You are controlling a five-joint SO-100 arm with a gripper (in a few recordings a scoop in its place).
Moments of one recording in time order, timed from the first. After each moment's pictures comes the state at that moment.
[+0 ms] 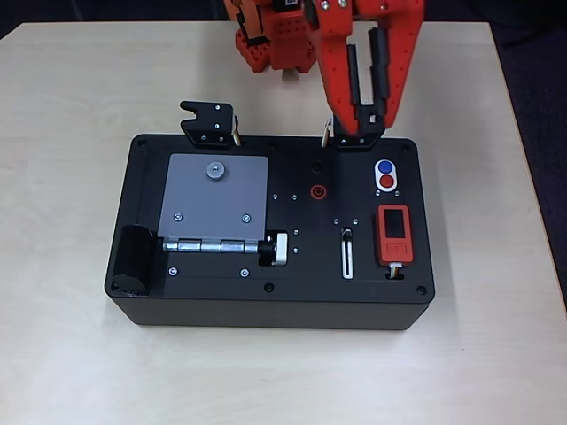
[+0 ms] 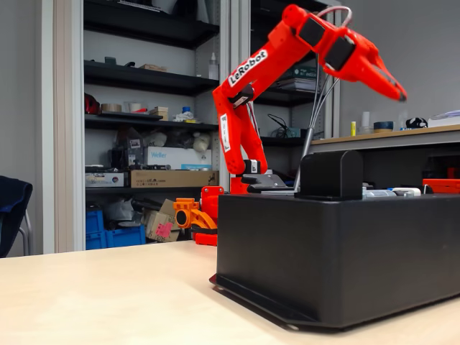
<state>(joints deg) -18.1 109.4 81.3 75.1 89.6</state>
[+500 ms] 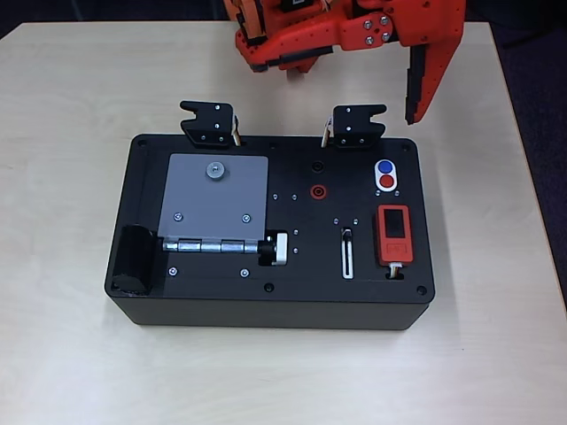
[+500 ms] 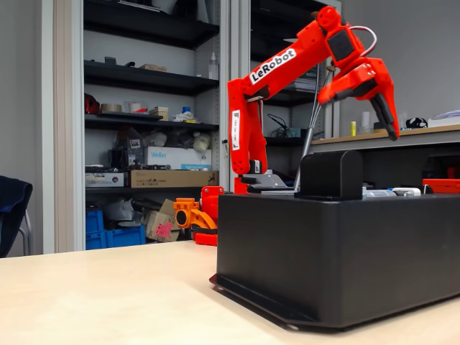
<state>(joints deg) -25.4 98.1 69.6 94.2 105.4</state>
